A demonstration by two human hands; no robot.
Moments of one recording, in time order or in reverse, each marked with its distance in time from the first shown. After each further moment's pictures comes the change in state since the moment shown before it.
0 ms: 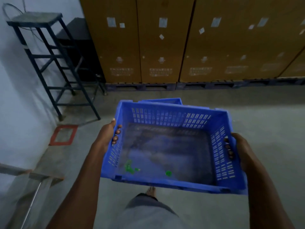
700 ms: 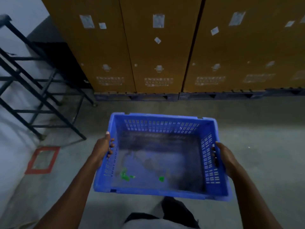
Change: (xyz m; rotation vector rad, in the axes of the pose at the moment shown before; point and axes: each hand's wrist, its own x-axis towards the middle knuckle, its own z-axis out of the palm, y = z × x) left_hand 0.402 0.162 0.193 0.104 0.143 -0.116; right_hand 0.463 -0.229 0.092 -0.094 -0.121 0.112
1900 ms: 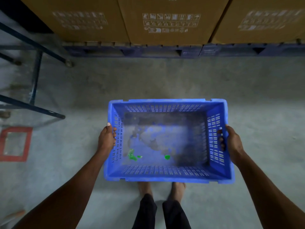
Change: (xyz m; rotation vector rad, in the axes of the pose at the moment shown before) left_hand 0.436 -0.127 0.170 0.038 0.164 -0.200; right_hand 0.467 0.034 0.122 -0.051 0.150 0.204
